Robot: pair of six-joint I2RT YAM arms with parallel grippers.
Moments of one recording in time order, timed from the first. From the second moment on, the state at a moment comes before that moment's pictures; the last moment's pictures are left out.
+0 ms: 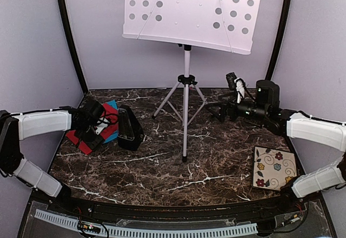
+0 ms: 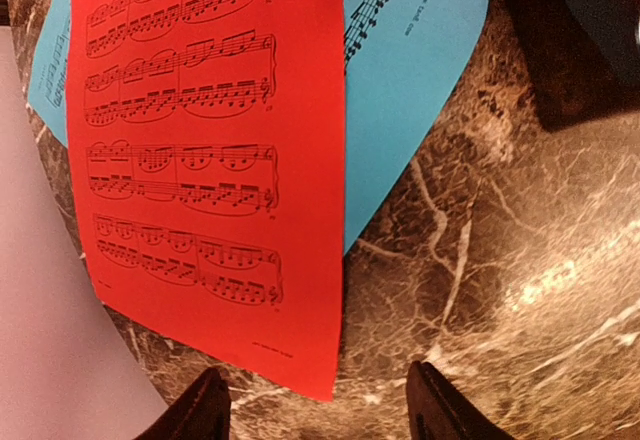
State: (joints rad) left arm -0.37 1.41 0.84 -0.70 -0.35 0.27; right arm 0.53 1.24 0.78 0.23 -0.42 0.10
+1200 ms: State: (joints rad) left arm -0.50 1.49 0.63 -0.41 -0.70 0.41; right arm 0.53 1.34 0.79 0.28 -0.47 0.14
